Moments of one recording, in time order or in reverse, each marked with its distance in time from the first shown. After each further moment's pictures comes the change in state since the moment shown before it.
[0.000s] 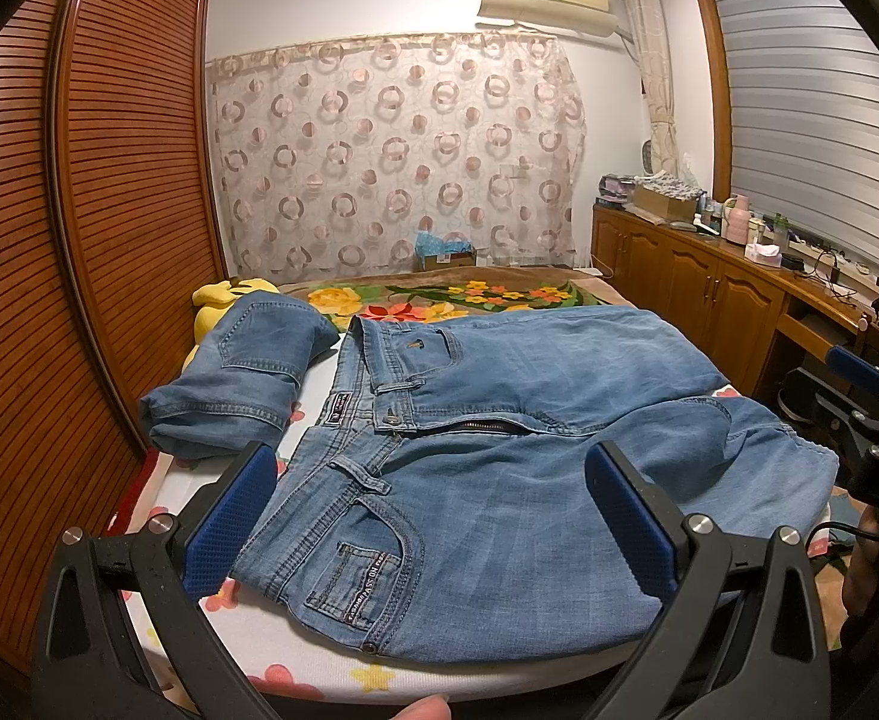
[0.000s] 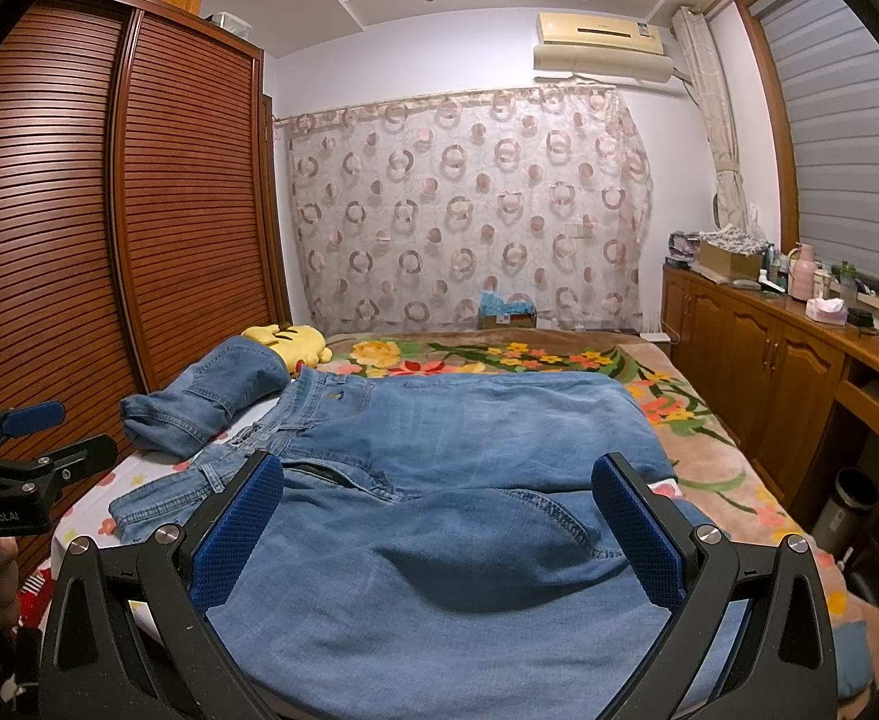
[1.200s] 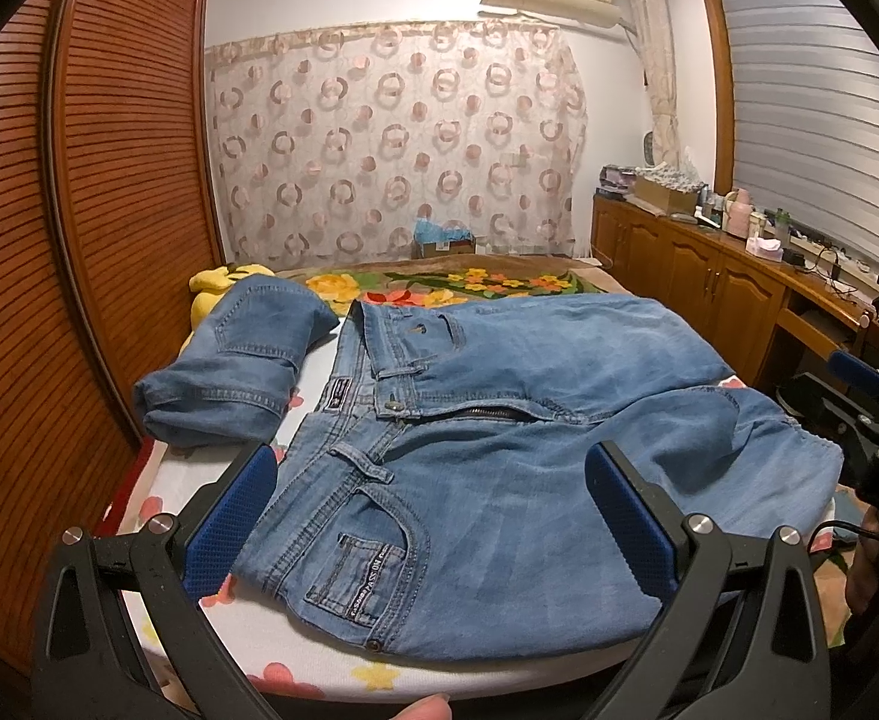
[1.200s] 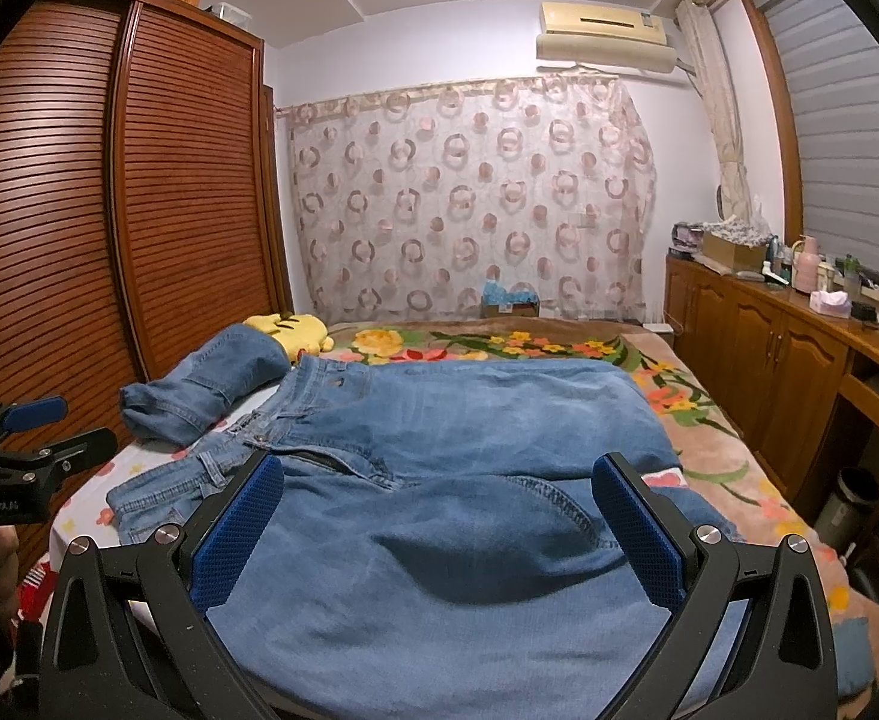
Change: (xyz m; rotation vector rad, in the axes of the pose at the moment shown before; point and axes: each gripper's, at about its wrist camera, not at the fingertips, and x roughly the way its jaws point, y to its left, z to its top) left arm 0.013 0.002 -0.008 -0.011 0.029 -0.002; right arm 0.007 0.001 -0.005 -0.002 0.034 0.015
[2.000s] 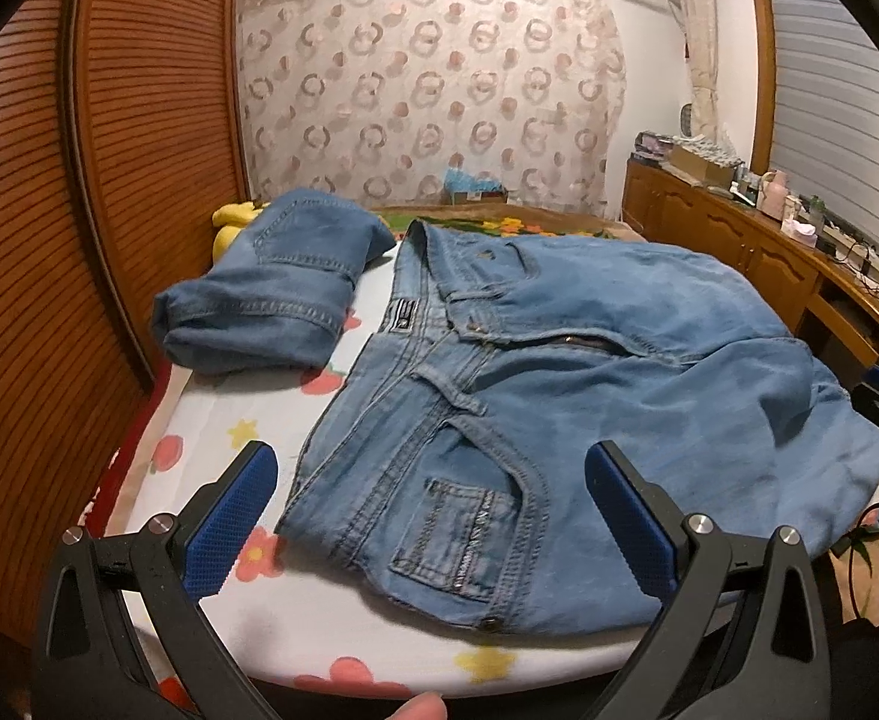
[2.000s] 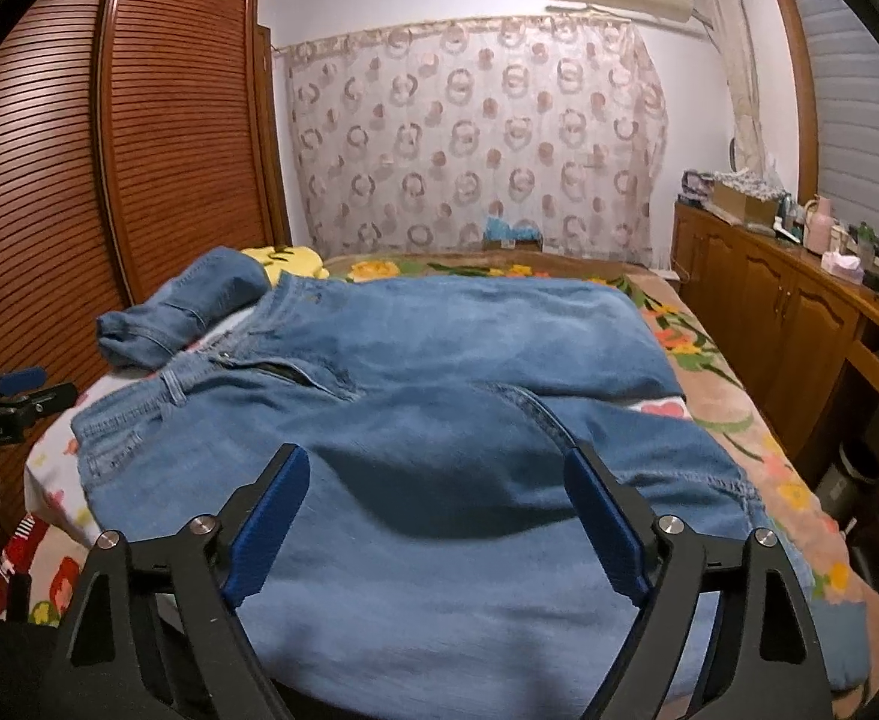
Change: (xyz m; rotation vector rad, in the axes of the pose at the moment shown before) left arm 0.047 0.067 -0.037 -0.055 0.117 0.034; right arm 0.024 -0.035 0.000 -0.015 0.162 -0.003
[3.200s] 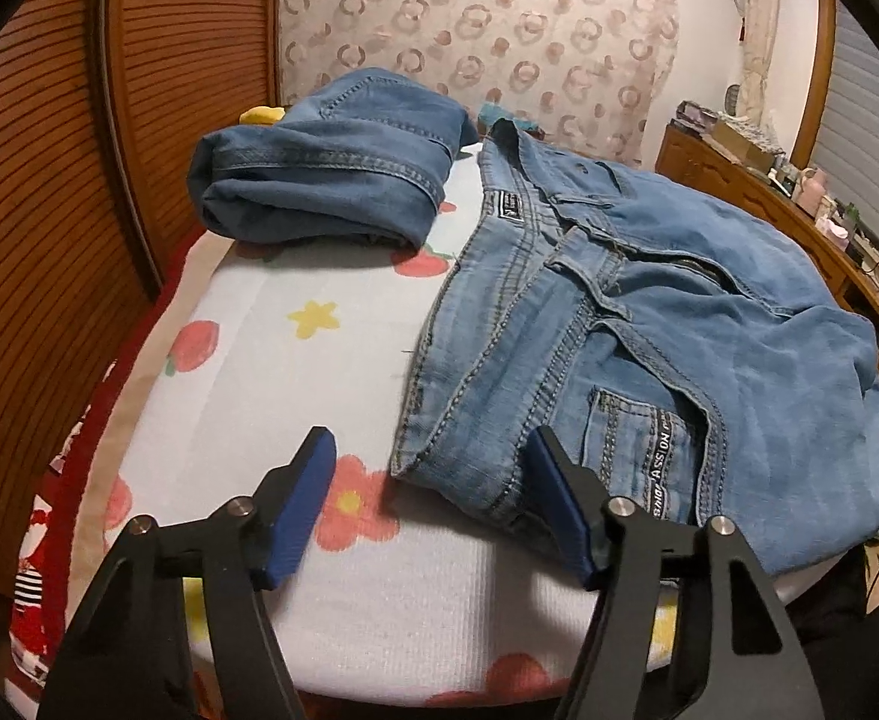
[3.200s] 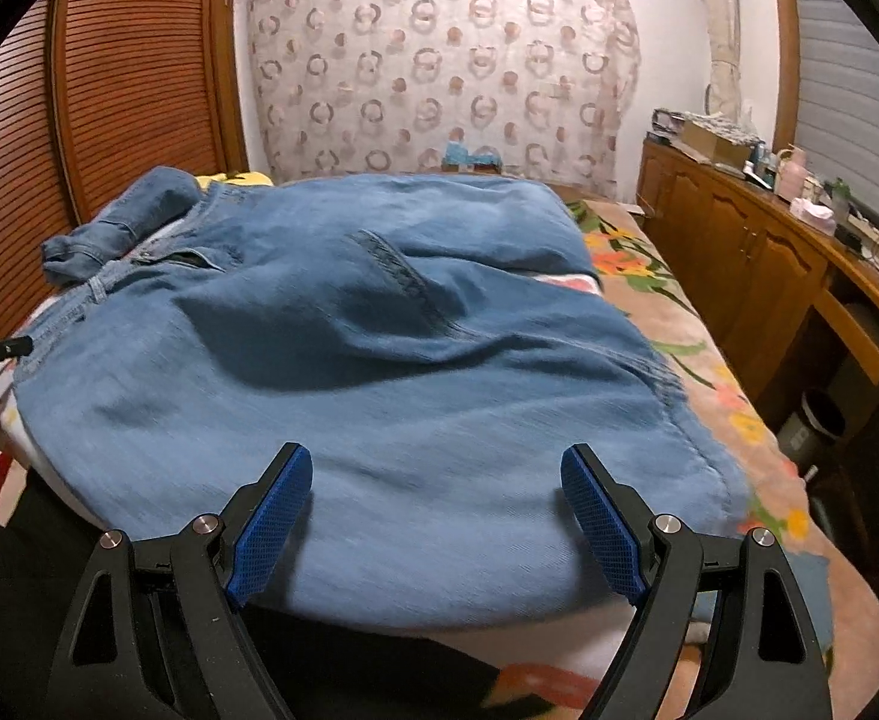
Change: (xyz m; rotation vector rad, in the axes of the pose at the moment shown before) left arm 0.051 0.070 -0.037 -0.110 0.167 -0.013; right arm -0.022 -0.021 0.001 -0.009 0.151 -0.098
